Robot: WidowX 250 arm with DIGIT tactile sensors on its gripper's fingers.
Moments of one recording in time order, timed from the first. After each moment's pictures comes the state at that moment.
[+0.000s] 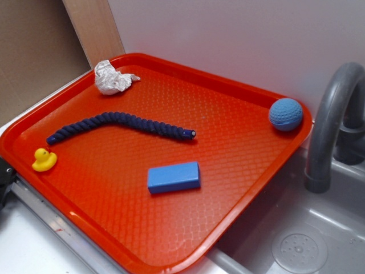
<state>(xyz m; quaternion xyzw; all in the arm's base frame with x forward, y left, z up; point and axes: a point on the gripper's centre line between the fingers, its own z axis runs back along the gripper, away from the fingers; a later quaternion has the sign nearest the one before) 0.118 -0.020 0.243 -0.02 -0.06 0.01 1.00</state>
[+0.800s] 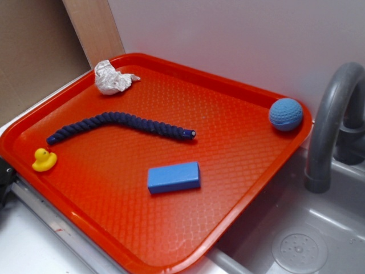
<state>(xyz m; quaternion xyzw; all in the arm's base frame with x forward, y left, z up) 0.147 -0.059 0.227 -0.02 -0.03 -0.04 1.00</state>
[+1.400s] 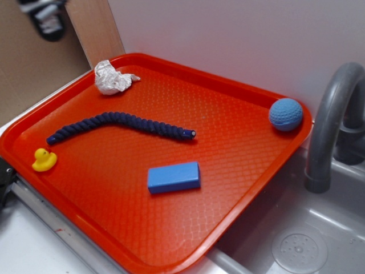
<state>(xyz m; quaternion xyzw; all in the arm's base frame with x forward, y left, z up) 0.180 -0.168 0.212 -0.01 -0.04 -0.23 0.97</state>
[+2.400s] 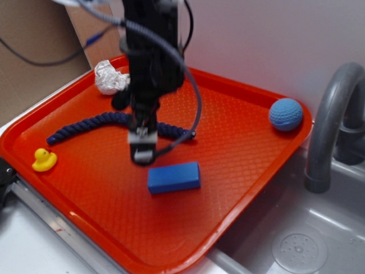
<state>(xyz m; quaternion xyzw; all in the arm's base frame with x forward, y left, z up) 0.182 -0.226 0.071 0.02 0.09 -0.40 0.91</state>
